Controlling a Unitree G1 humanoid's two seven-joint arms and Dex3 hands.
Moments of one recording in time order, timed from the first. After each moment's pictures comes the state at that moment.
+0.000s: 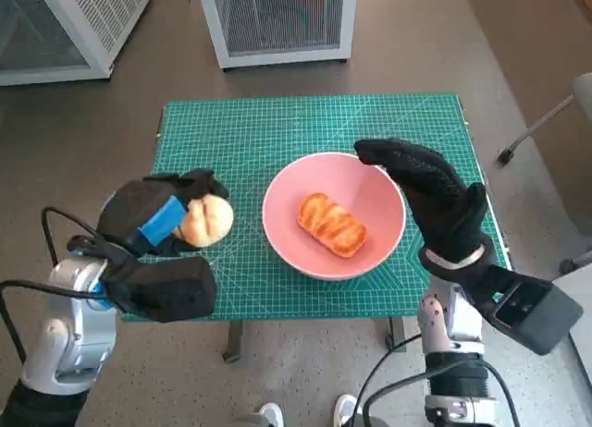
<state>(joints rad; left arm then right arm) -0.37 0.63 -0.12 -0.26 0.63 0.22 -0.38 -0.54 -0.05 -0.11 0.41 0.47 -0.69 0.74</state>
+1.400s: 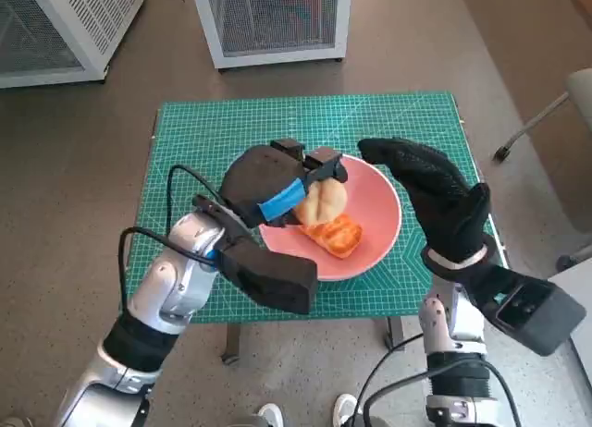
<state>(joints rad) -0.66 0.35 -0.39 0.11 0.72 0.01 -0.26 -0.54 -0.05 -0.12 0.41 0.47 -0.69 0.74</state>
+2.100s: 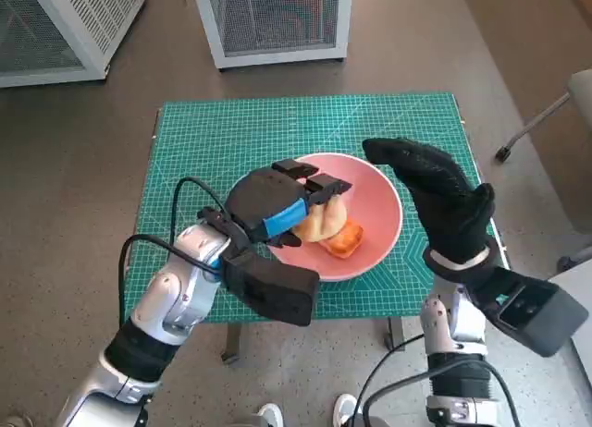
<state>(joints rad) -0.60 0.37 -0.40 0.07 0.73 0.00 -0.32 -0.54 -0.05 -0.13 0.41 0.47 -0.69 0.74</state>
